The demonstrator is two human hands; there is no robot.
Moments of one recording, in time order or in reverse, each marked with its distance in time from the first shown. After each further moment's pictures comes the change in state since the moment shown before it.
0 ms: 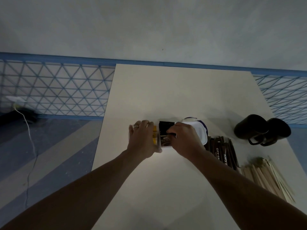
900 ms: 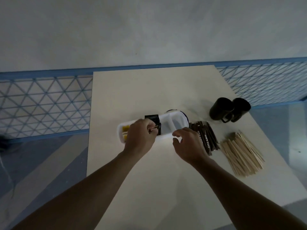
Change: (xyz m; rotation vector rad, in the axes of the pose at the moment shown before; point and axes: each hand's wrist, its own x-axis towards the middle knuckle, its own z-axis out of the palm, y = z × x) left_hand -0.039 0.033 -0.016 -0.459 0.265 0.130; right_hand -0.091 0.002 -0.011 -0.010 0.240 0.229
